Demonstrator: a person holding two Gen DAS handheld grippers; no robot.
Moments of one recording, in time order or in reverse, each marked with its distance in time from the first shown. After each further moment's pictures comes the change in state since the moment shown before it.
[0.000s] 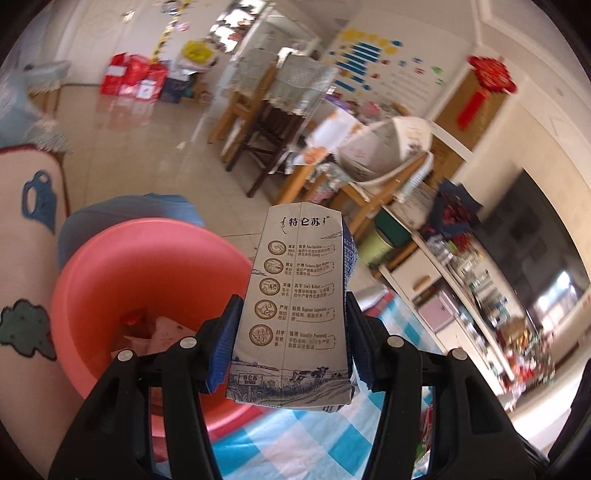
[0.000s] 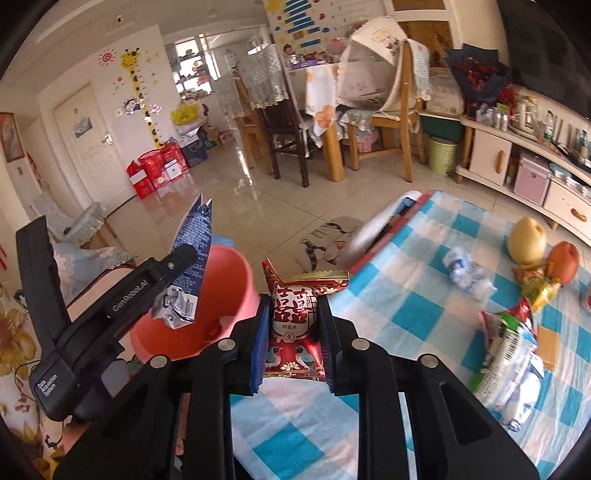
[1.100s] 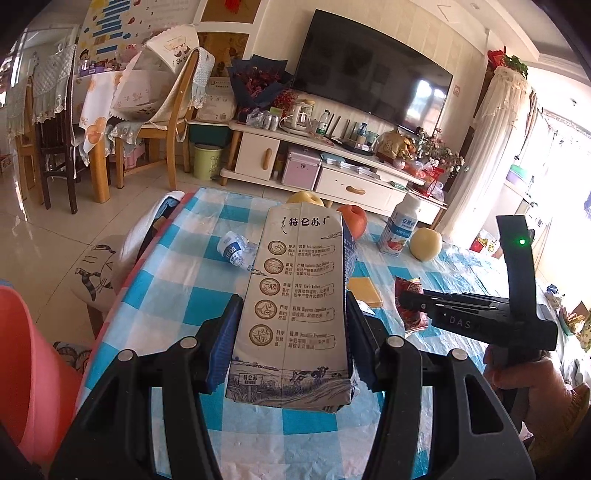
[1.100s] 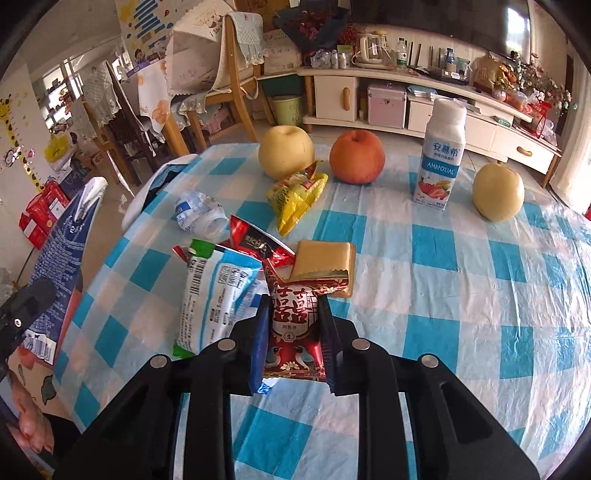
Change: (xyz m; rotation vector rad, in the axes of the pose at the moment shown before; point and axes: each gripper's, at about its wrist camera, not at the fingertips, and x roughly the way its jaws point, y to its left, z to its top) left arm 0.009 -0.178 -0.131 0.730 0.322 -0.500; right arm -0.087 -0.248 -0.093 0.339 0.051 -0.402
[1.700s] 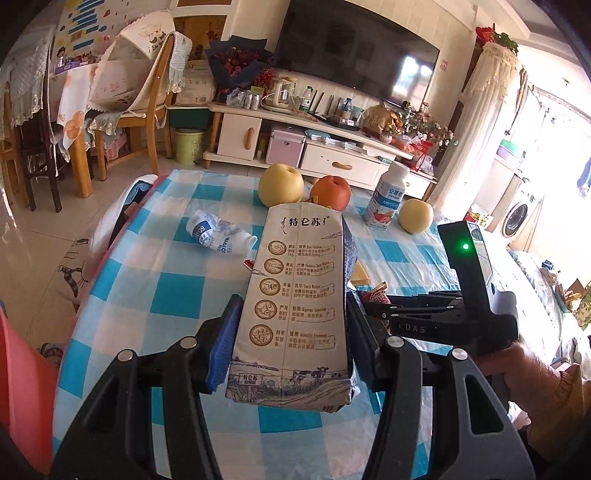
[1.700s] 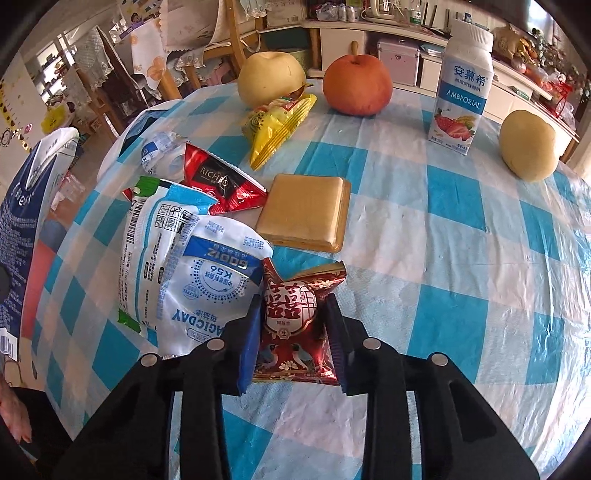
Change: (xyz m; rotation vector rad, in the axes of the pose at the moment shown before) left arm 0.030 -0.023 -0.007 0.056 0.089 -0.044; right arm 0.066 -0.033 -0.019 -0.021 0.193 -0.007
